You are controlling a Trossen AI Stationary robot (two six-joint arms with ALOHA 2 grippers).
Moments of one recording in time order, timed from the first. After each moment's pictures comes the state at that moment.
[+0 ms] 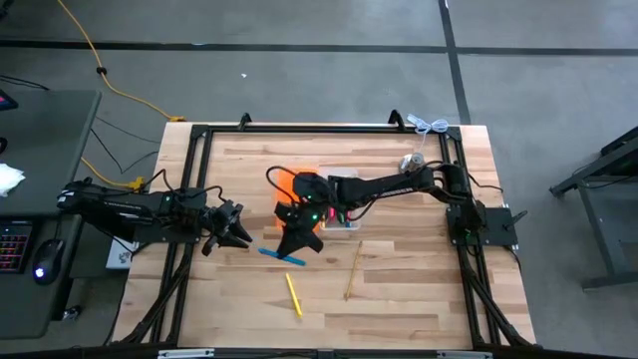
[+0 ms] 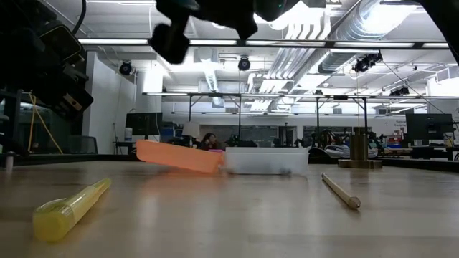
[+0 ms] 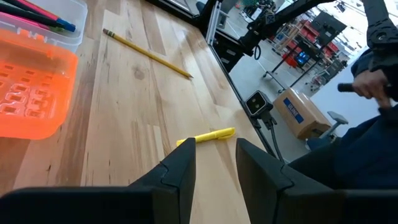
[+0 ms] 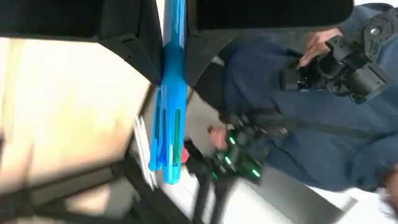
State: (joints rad) left arm -0.06 0.30 0.03 0.03 0.42 -0.45; right arm 0.01 2.09 1.64 0.18 -0.89 0.57
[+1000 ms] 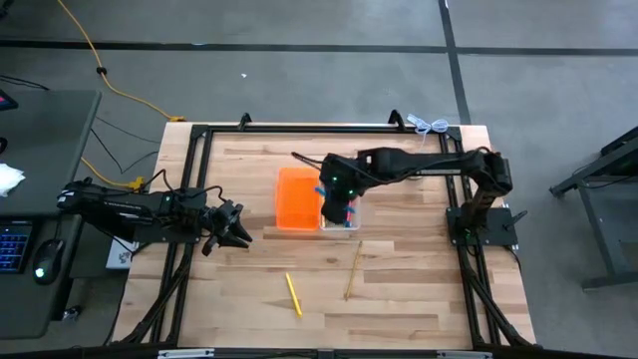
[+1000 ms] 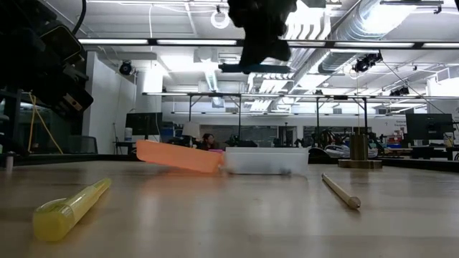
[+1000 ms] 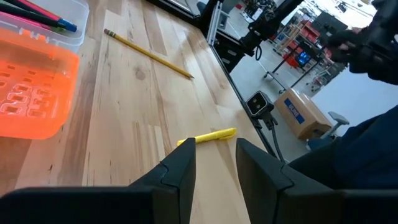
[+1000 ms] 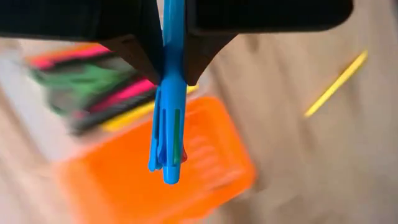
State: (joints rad) left arm -0.06 0.30 0.03 0.03 0.41 -0.45; right arm -0.06 1.78 1.64 -0.89 -0.02 0.39
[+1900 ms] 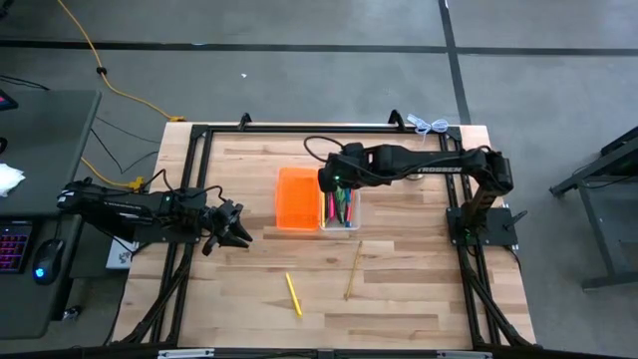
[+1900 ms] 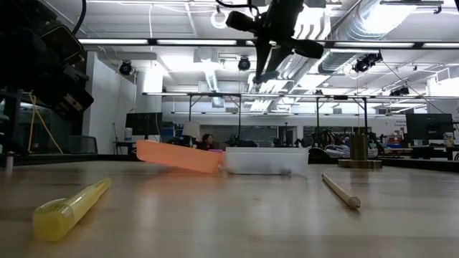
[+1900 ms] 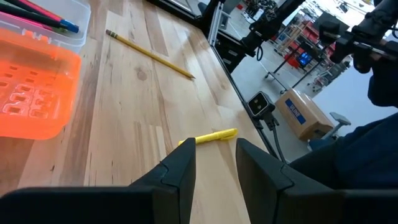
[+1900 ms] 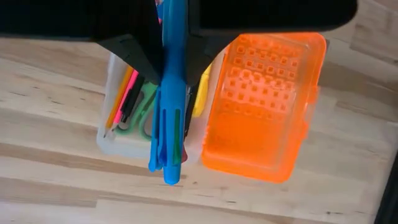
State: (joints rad) left arm -0.06 0.30 0.03 0.03 0.41 -0.45; right arm -0.07 1.77 1.64 -1.02 0.35 1.23
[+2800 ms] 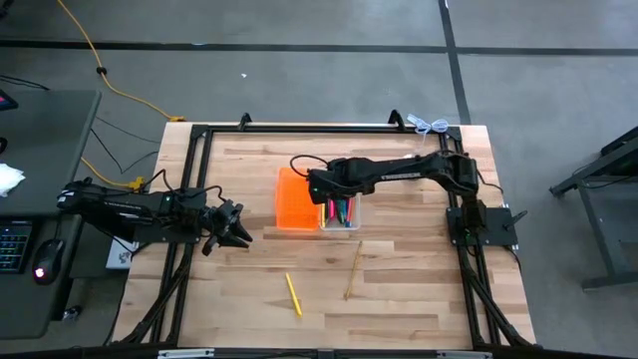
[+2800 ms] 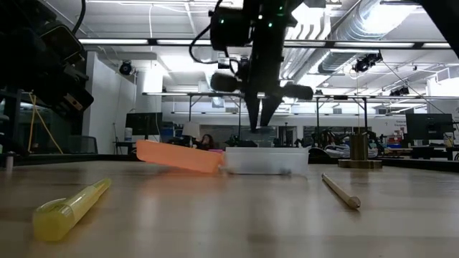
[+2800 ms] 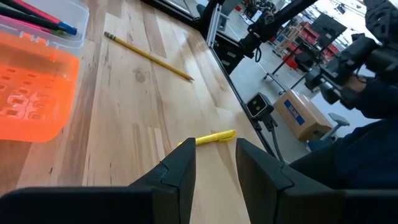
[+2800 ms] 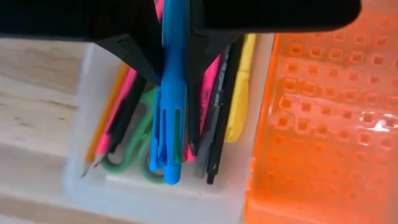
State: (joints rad) left arm -0.06 0.30 0.02 0.05 0.41 -0.45; right arm -0.10 2.01 1.64 -1.00 0.30 1.25
